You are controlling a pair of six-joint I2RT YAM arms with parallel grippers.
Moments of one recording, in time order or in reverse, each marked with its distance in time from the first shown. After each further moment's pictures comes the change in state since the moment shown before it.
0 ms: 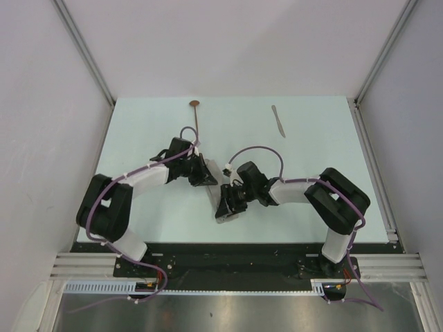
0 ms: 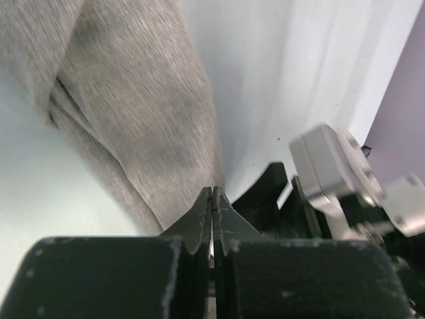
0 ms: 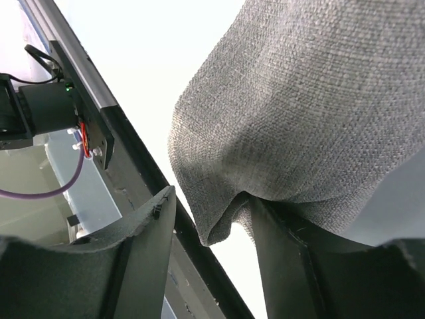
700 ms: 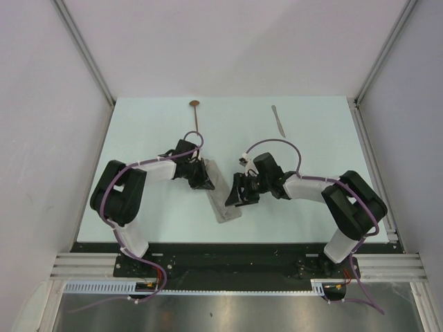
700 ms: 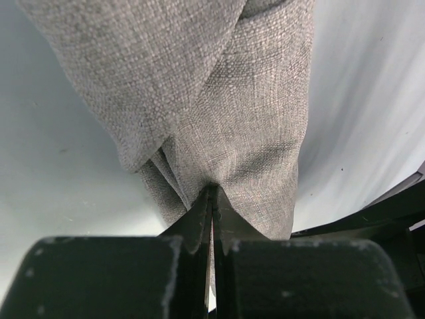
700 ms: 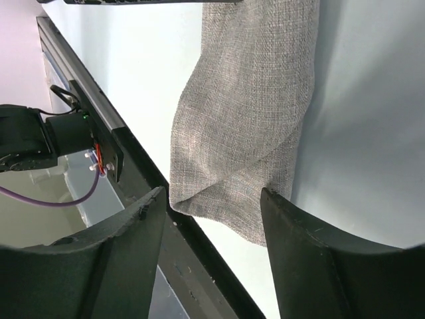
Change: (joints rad) left arm 0.010 0.201 0.066 -0.041 -0.092 0.052; right arm -0.147 -0.119 -0.042 -0.068 -0.023 0.002
